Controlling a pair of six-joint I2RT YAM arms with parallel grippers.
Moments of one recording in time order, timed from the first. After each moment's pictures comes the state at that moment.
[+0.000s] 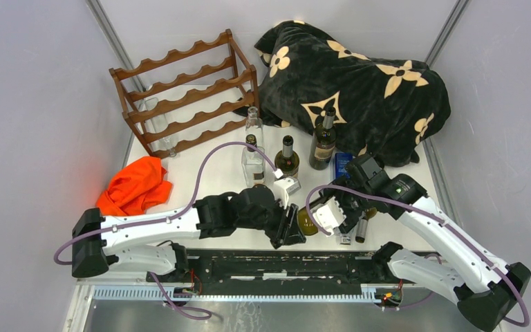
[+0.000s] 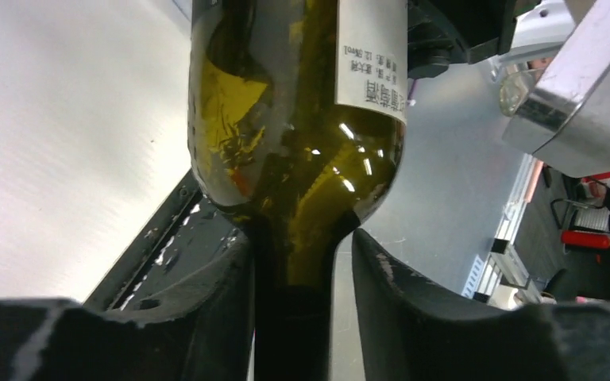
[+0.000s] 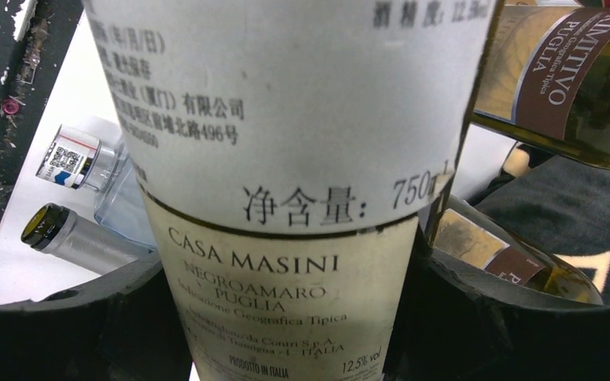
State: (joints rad) left arm -1.26 1.16 0.86 -0.27 0.14 -0.73; right arm 0.65 0.93 0.92 -1.06 -0.34 -1.50
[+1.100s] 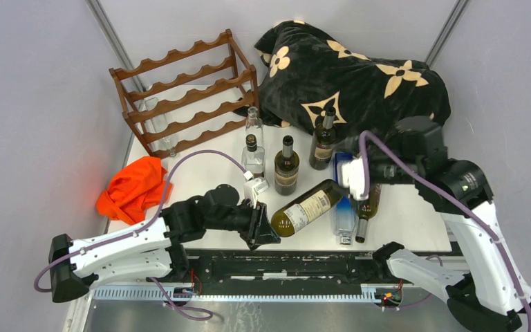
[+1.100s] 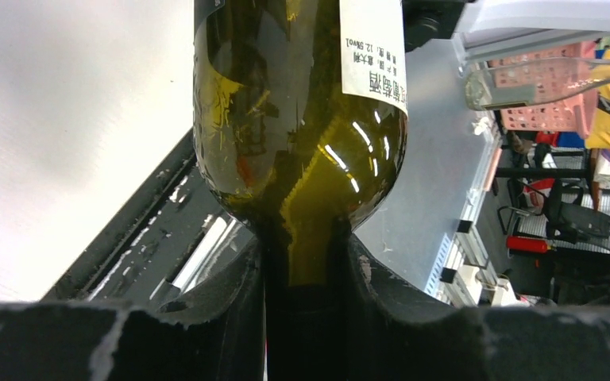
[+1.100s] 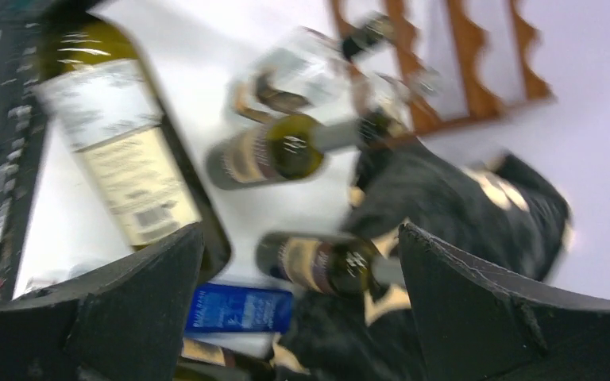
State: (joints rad) left arm -1.13 0.88 0.67 -0.31 0.28 -0.77; right arm 0.54 0.97 1.47 -1.18 -0.69 -1.24
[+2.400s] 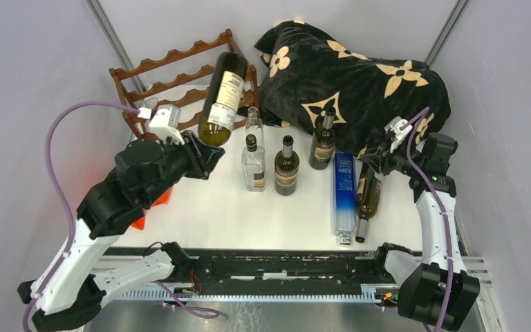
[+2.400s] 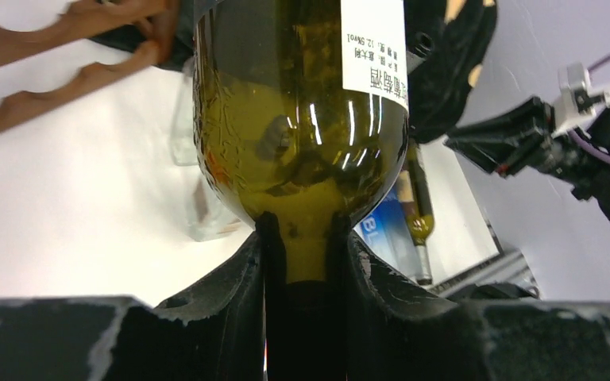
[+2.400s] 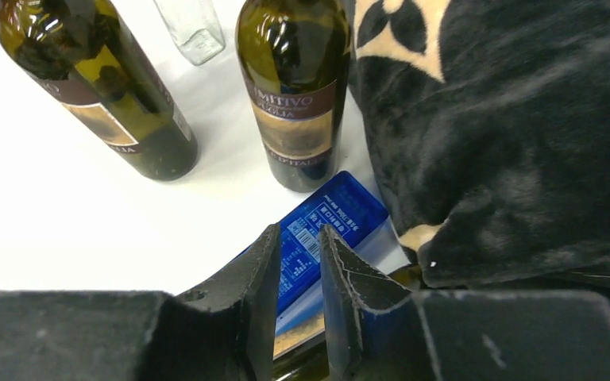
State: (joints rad) left arm -0.79 0.85 1.38 -0.80 -0.23 -0.55; right arm -0.29 0.99 0.79 -0.37 -0.99 -0.47
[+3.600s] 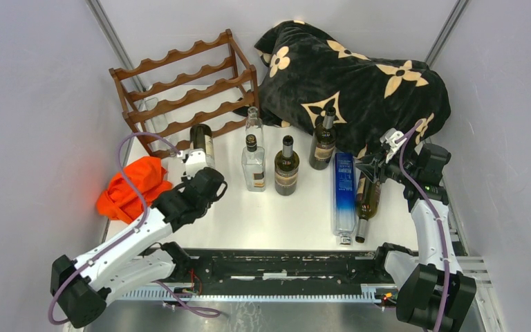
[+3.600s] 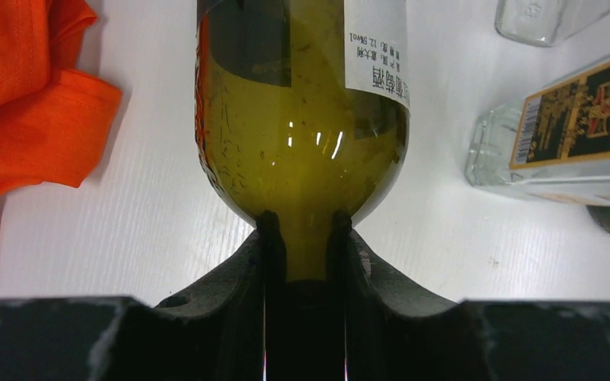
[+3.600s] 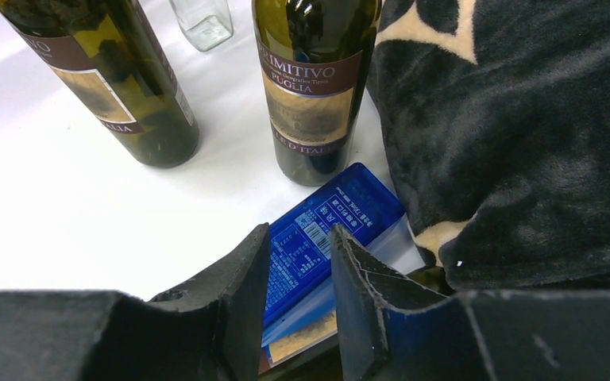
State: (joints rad) left arm -0.74 0.85 0.68 -0.71 -0.67 -0.69; right arm -0.29 0.95 0.61 -0.19 -1.04 -0.48
